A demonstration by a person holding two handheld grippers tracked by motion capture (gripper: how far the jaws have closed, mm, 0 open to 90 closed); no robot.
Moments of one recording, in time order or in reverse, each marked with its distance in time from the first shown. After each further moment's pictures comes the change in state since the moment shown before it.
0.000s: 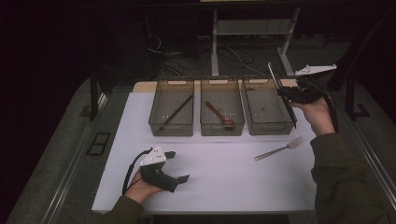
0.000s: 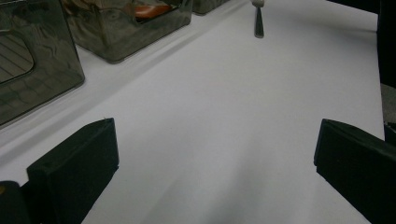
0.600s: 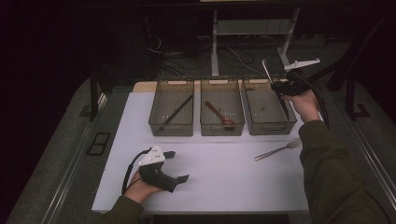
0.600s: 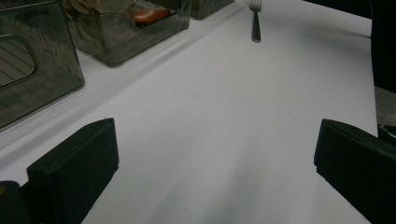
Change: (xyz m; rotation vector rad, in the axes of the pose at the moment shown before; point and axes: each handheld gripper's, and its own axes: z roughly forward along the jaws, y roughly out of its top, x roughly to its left) left arm 0.000 0.001 -0.002 -0.012 -0.009 -0.004; right arm -0.021 0.008 0.052 0.043 -0.036 0.006
